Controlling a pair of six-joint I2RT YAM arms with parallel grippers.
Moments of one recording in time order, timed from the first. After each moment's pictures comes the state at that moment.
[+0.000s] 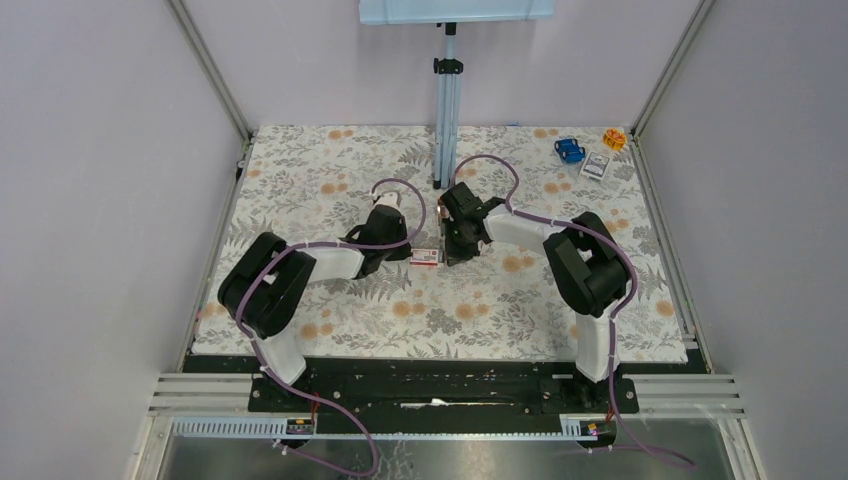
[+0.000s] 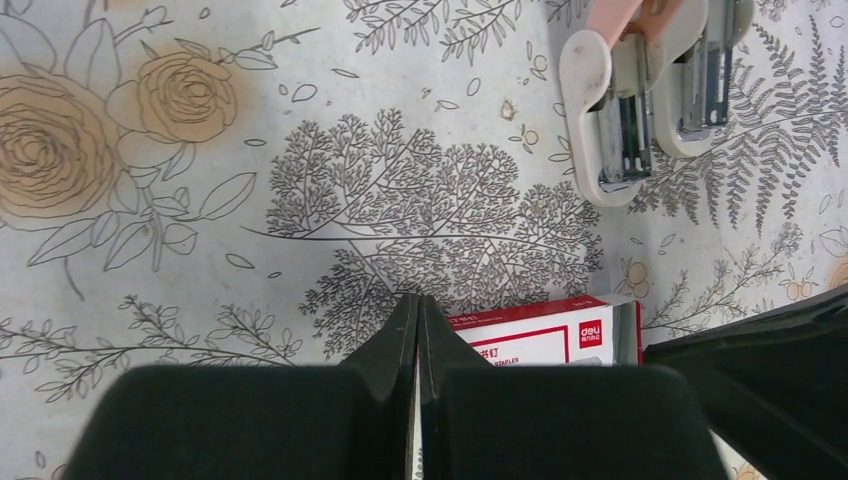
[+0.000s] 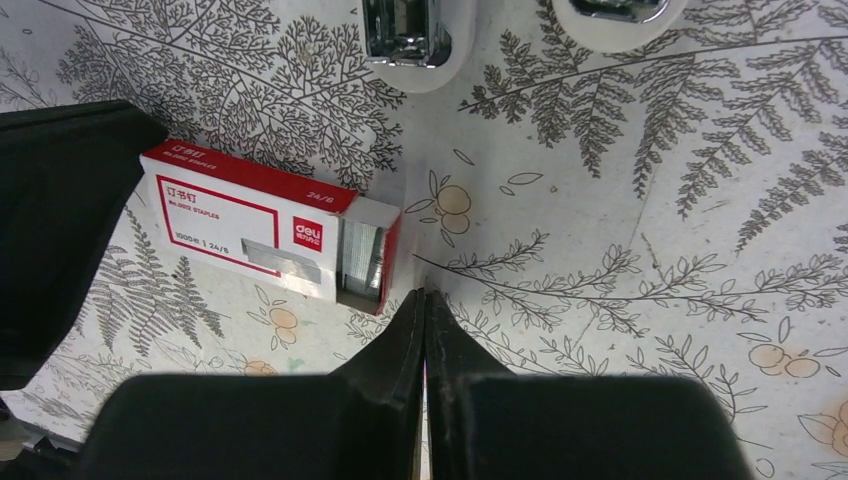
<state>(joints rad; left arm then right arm) -0.56 1.75 0.81 0.22 -0.08 -0.55 0.65 1.98 1.32 -0.50 -0.06 0.57</state>
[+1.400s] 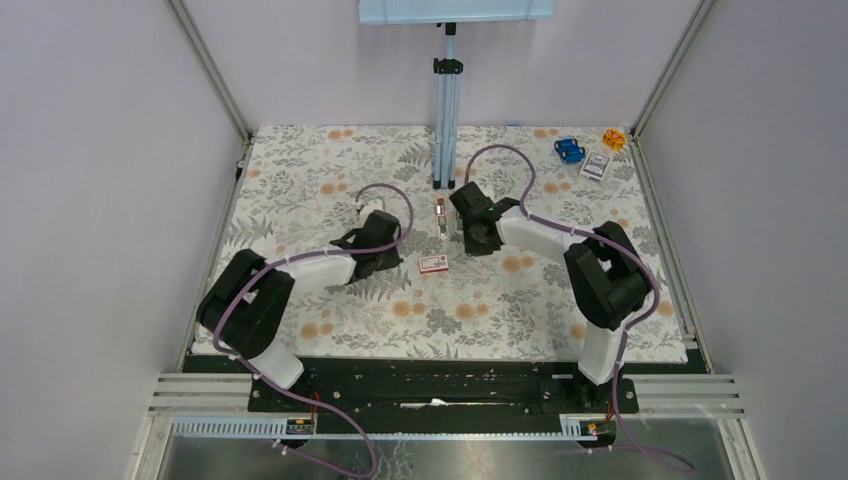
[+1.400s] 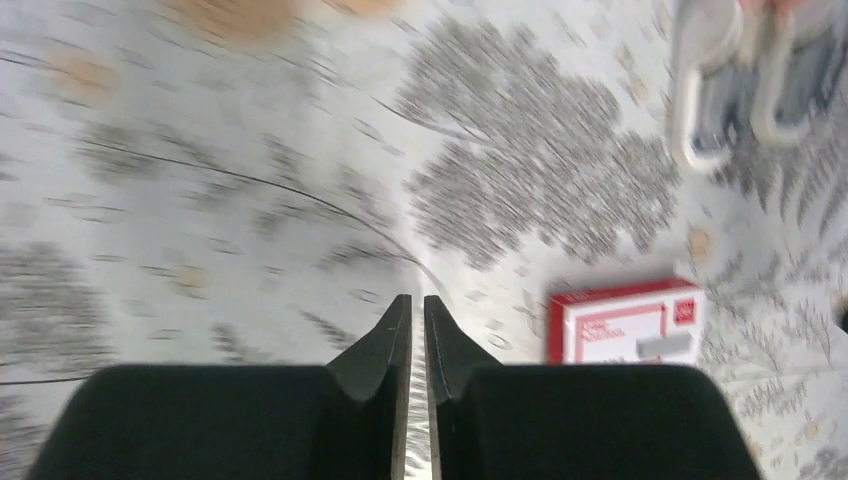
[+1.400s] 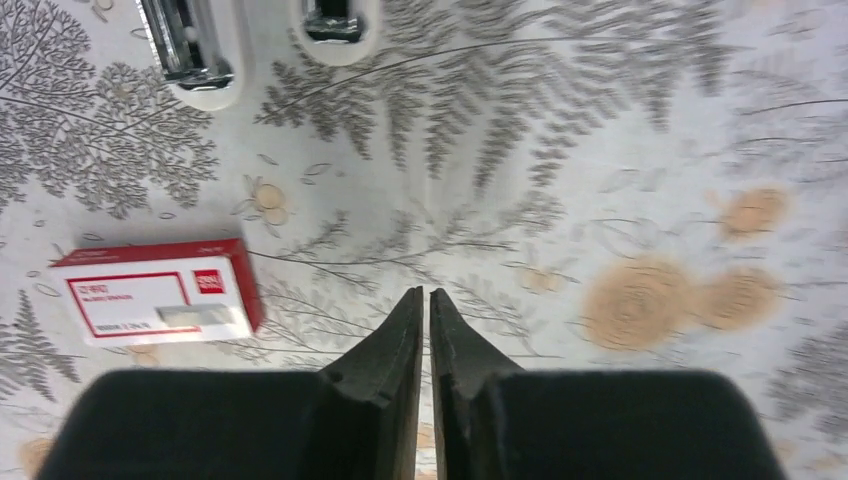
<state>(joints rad) -0.62 1.63 0.79 -0.02 -0.23 -0.72 0.64 1.88 1.27 -0.56 0.21 0.53</state>
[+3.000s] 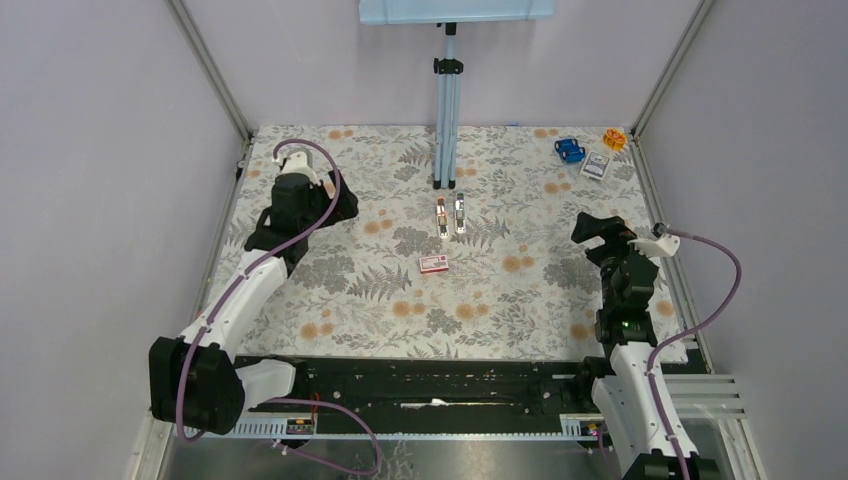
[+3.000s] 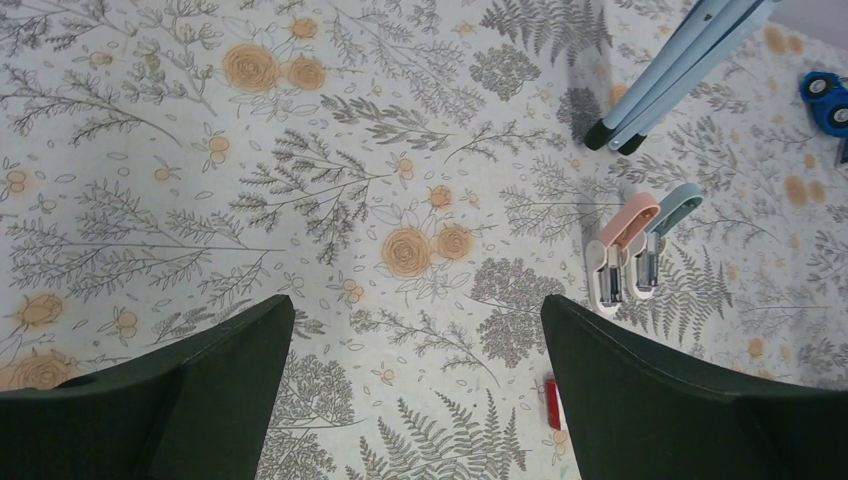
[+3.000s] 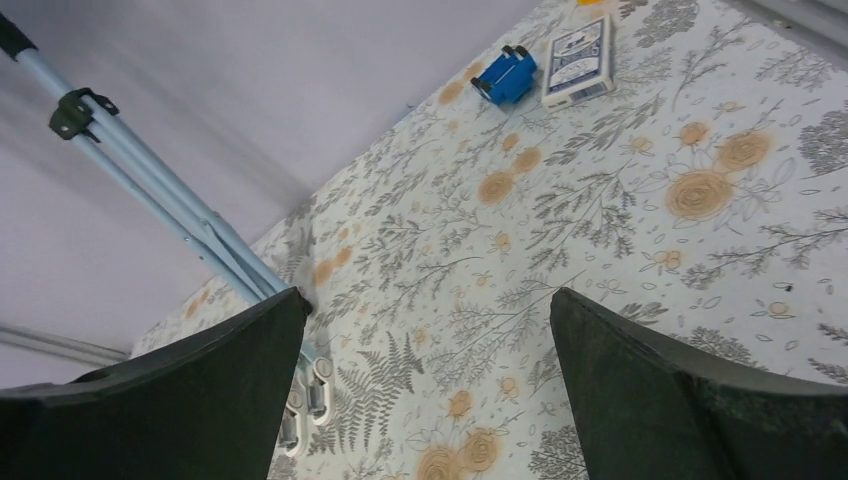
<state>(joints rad) -0.20 1.18 0.87 -0.18 -0.05 -0.42 -0.07 0.63 0.28 0.29 0.07 0.68</state>
